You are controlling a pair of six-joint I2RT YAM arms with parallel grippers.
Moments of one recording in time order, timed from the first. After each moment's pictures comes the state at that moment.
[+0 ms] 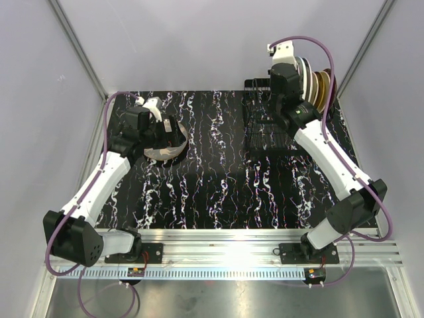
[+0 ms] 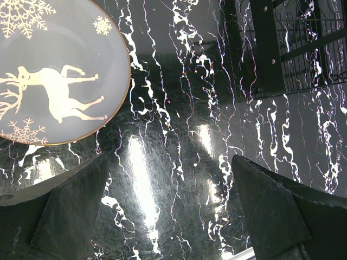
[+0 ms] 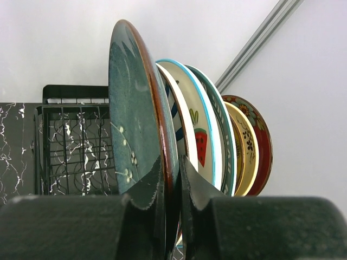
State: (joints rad) left arm -0.28 1.27 1.13 -0.50 0.18 -0.37; right arm 0.47 1.57 1.68 -0.25 0.83 -0.27
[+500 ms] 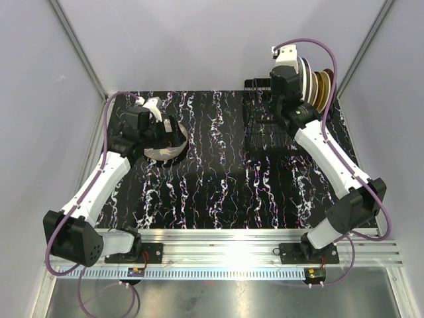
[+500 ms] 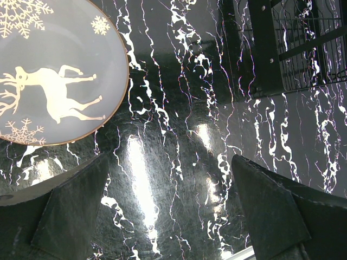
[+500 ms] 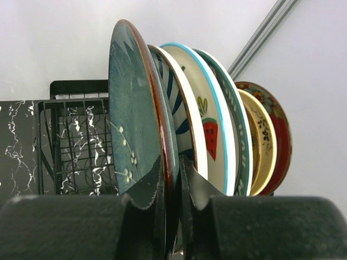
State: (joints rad) left arm -0.28 1.27 1.13 -0.50 0.18 -0.37; right arm 0.46 1.57 1.64 -0.25 0.81 -0.18
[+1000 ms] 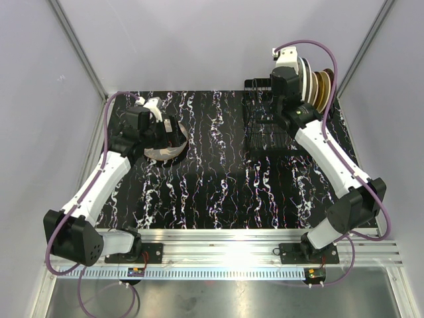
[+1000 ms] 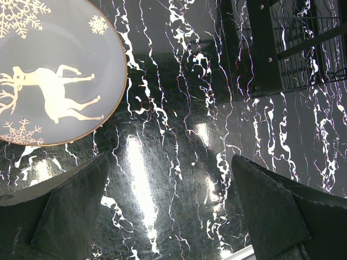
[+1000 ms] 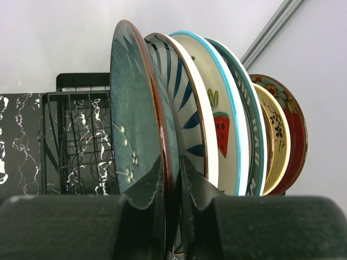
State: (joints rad) left arm -0.28 1.27 1.13 -0.50 0.19 -0.37; right arm 0.44 1.57 1.62 -0.27 0.77 -0.14
